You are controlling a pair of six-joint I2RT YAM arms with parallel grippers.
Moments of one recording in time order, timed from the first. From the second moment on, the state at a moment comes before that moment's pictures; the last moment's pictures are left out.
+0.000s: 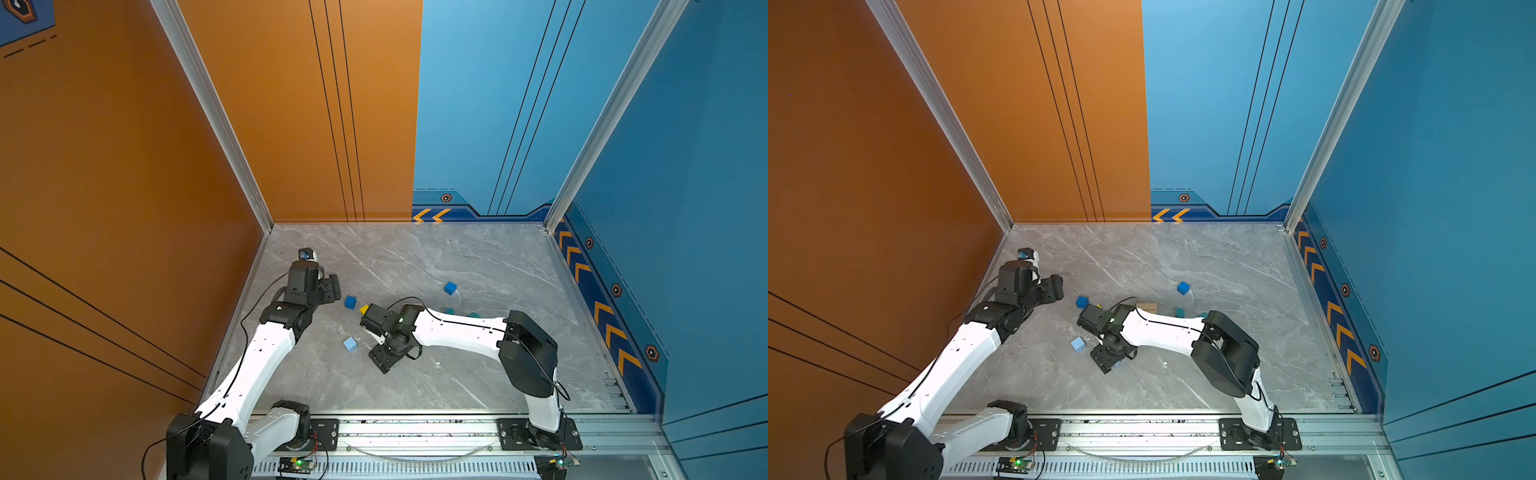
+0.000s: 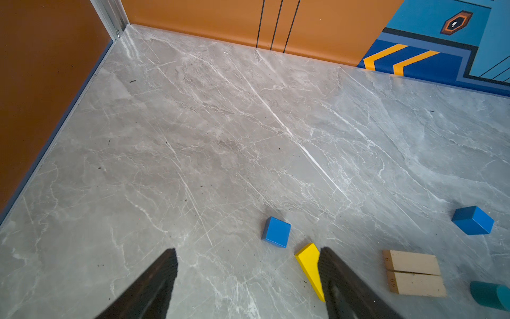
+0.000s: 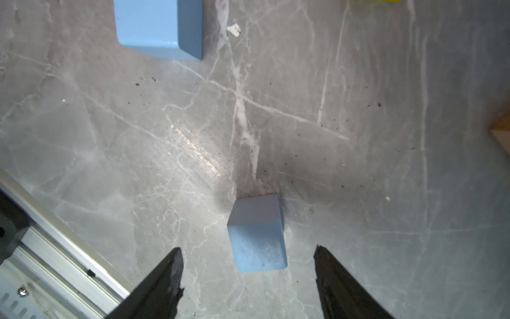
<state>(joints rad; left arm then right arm) -0.18 1.10 0.84 -0.40 -0.15 -0.30 1.11 1.99 1.51 -0.85 -0.04 0.33</state>
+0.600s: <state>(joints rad) -0.18 1.10 0.84 -0.40 -0.15 -0.30 1.11 2.02 1.52 -0.85 -0.07 0.32</state>
